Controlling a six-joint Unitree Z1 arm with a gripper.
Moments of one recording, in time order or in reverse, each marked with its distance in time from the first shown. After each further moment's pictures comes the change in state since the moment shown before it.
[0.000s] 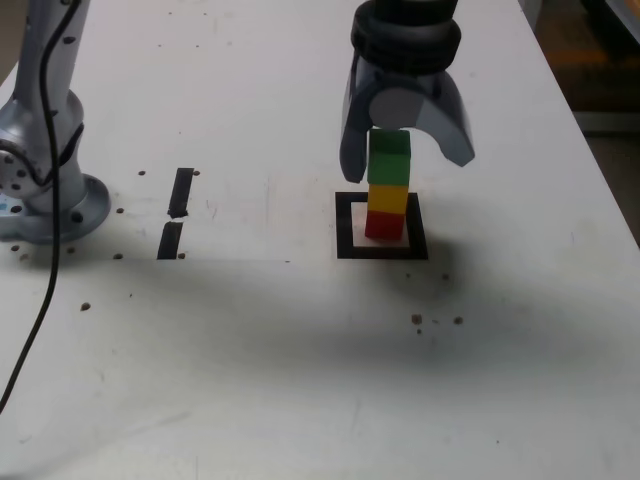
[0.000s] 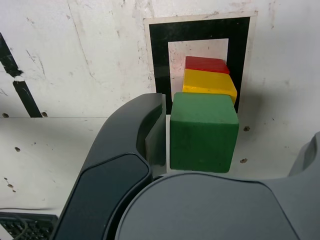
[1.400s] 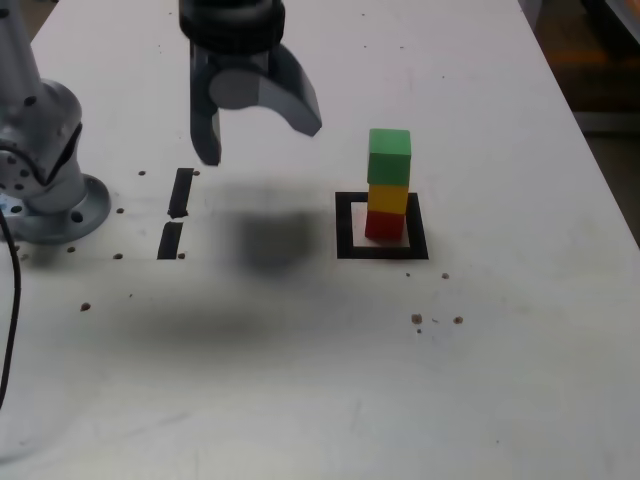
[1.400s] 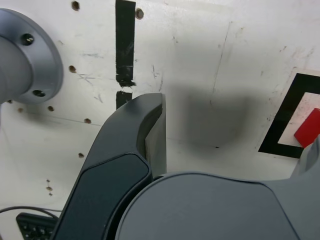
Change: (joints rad) arm 0.049 -0.406 0.601 -0.185 0.009 -0.164
